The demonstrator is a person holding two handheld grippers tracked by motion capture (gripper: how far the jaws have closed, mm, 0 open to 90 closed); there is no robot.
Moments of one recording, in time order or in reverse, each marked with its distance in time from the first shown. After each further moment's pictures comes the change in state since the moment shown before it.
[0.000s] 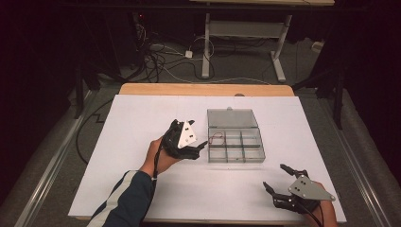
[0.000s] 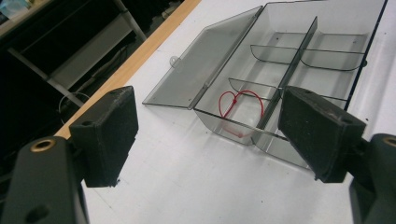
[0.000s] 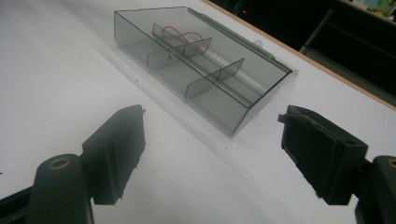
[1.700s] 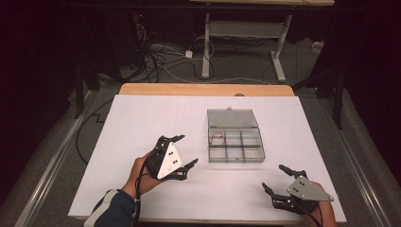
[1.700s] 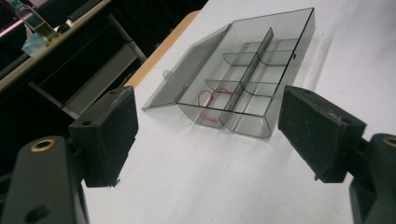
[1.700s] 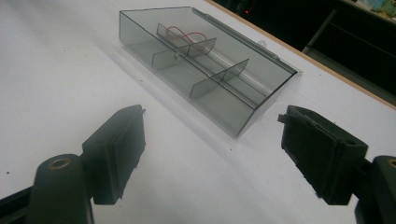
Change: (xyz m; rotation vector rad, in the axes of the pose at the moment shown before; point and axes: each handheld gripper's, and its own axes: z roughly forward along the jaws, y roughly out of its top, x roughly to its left) left arm -0.033 -0.025 -0.061 -0.090 0.018 0.077; right arm 0.003 0.001 0.001 0.002 0.008 -0.003
